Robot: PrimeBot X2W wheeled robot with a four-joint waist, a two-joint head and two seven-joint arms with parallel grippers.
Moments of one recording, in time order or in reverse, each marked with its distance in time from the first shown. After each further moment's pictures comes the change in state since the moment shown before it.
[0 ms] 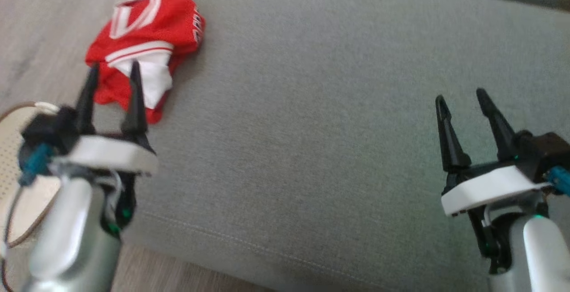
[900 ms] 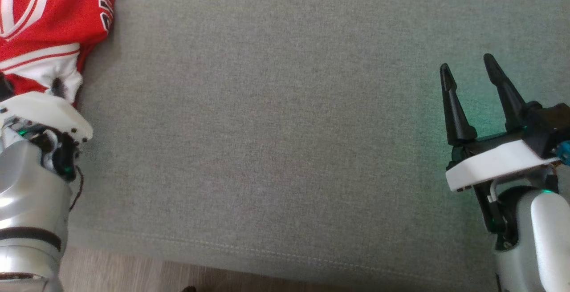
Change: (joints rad) left arm -0.521 0.049 0.084 1.017 -0.151 -0.129 0.106; right arm -0.104 -0.046 0.022 -0.015 -0.007 0.000 0.012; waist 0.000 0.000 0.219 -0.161
